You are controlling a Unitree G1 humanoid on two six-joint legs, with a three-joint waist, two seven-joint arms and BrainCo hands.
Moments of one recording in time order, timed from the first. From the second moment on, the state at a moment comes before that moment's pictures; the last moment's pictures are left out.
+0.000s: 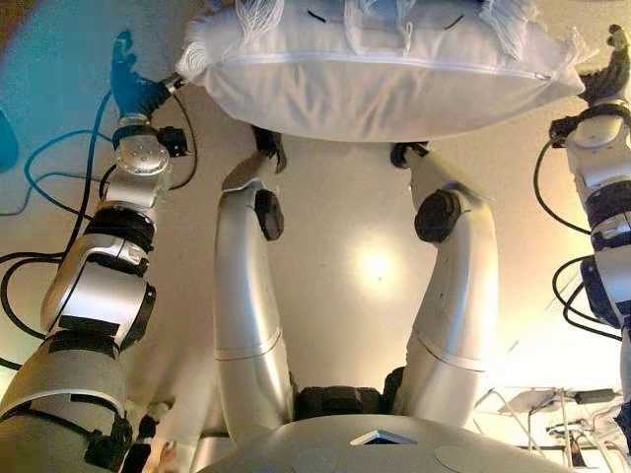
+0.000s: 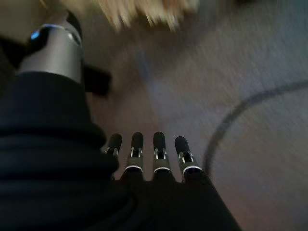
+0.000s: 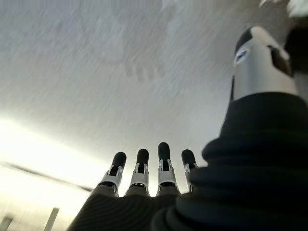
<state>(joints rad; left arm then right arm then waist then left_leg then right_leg) -0.96 0.66 -0.52 0.94 -0.49 -0.34 0.32 -1.07 -0.75 0.47 1.11 0.21 -0.05 -0.40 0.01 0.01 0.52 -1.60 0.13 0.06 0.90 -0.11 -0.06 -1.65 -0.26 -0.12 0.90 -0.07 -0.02</state>
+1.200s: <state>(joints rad) -0.93 0.83 -0.72 0.69 -0.73 -0.28 -0.21 -0.86 -0.92 0.52 0.69 0.79 -0.23 0.26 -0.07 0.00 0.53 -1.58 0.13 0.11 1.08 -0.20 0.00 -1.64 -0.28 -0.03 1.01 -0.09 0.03</state>
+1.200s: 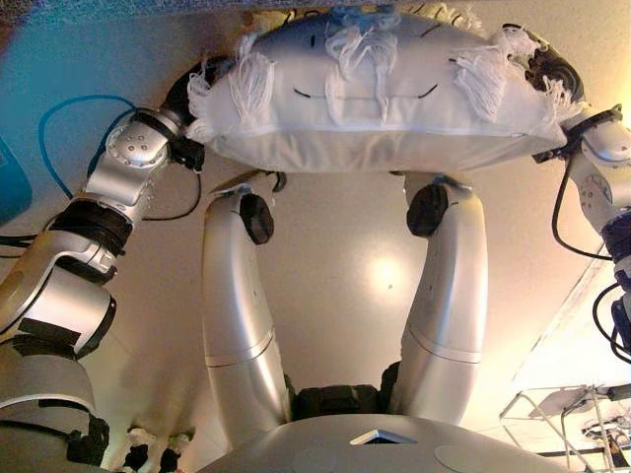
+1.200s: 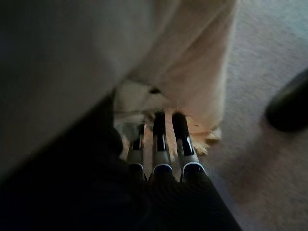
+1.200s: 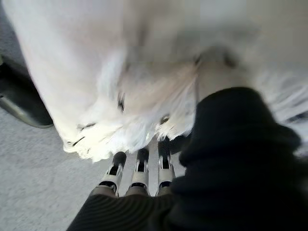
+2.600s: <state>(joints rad) -0.15 0.46 -0.23 0.36 -0.86 -0.44 -0.29 -0.15 -0.51 0.08 0.28 0.56 -0.34 0.26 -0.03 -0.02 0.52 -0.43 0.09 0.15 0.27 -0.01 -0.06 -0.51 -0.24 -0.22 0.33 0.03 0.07</state>
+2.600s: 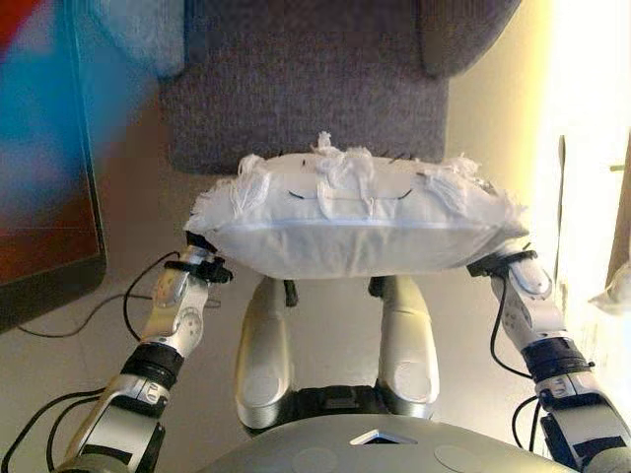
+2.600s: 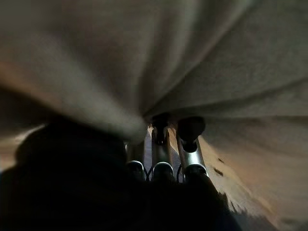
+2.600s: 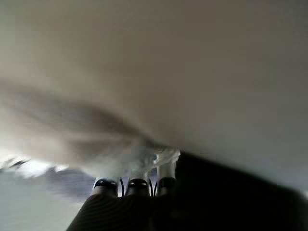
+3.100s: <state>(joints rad) 0.20 0.36 -0.10 -0.03 -0.88 -0.43 -0.26 0.14 -0.41 0.01 -0.11 0.55 -0.35 0.35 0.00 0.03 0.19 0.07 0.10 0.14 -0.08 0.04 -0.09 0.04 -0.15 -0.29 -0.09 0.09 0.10</state>
